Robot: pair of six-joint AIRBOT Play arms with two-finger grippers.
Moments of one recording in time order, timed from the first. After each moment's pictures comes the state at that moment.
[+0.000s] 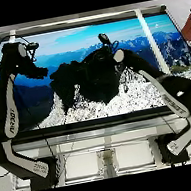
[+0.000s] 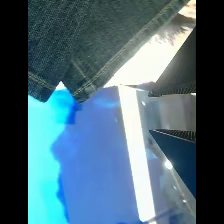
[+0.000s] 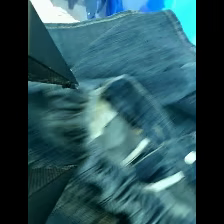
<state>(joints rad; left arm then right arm) -0.09 -1.74 1.82 1.68 -1.45 -1.41 0.42 -1.76 1.55 -1.00 0.67 1.45</state>
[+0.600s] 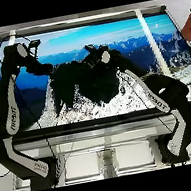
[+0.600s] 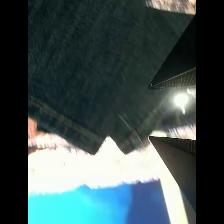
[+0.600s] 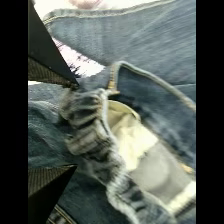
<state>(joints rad) -0.08 -1.78 1.82 1.46 -1.33 -1.40 0.49 -1.91 1.73 -1.13 0.96 1.53</state>
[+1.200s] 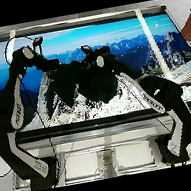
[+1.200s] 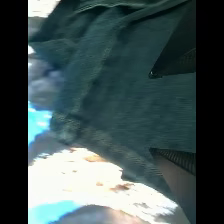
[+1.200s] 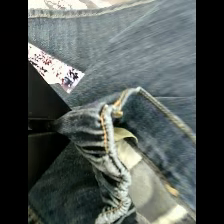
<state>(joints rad) -0.09 -1.87 1.82 1.27 -1.04 -1.41 0.51 -1.95 1.79 -1.18 0.87 1.60</state>
